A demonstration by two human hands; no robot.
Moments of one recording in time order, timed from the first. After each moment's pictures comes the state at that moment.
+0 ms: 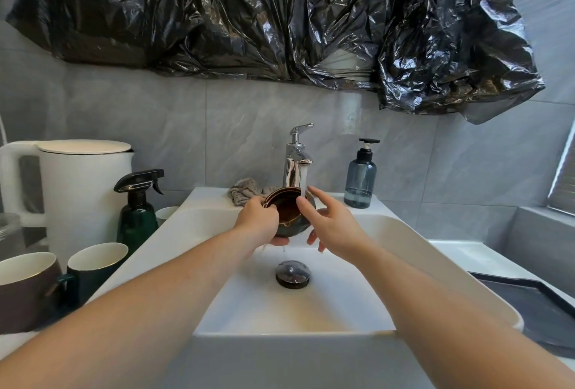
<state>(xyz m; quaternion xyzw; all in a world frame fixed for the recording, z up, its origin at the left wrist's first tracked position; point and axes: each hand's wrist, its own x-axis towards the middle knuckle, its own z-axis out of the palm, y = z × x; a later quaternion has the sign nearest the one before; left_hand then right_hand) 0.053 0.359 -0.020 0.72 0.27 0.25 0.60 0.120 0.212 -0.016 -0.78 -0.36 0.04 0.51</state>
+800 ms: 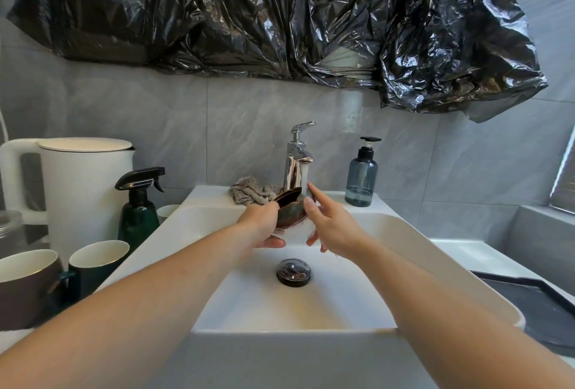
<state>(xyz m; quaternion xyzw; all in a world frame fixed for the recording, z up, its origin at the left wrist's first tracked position) 0.050 0.361 -0.020 0.72 0.29 0.19 0.60 0.122 0.211 -0.017 -0.78 -0.39 0.06 0.48</state>
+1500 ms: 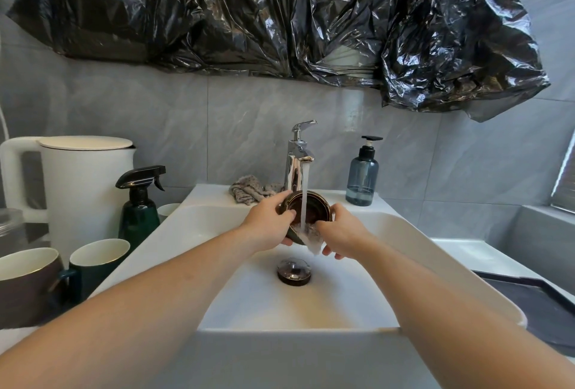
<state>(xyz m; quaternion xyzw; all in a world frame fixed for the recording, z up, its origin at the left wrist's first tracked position) 0.055 0.360 -0.030 0.81 0.13 0.23 0.53 0.133 0.208 -0.018 -0.88 -0.26 0.08 0.38</state>
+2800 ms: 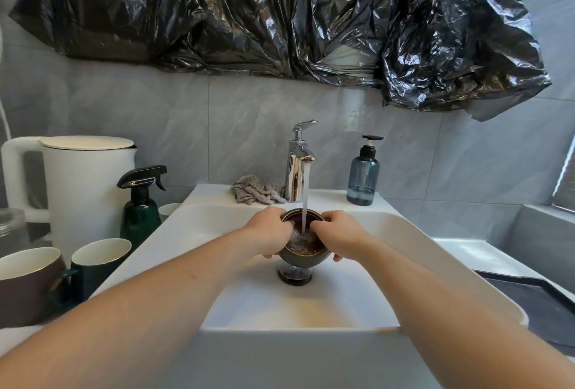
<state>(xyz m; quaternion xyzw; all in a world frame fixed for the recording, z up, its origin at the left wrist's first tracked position) 0.049 0.356 -0.030 0.90 0.20 0.14 0.37 0.124 0.209 -0.014 -0.89 -0.27 0.09 0.35</state>
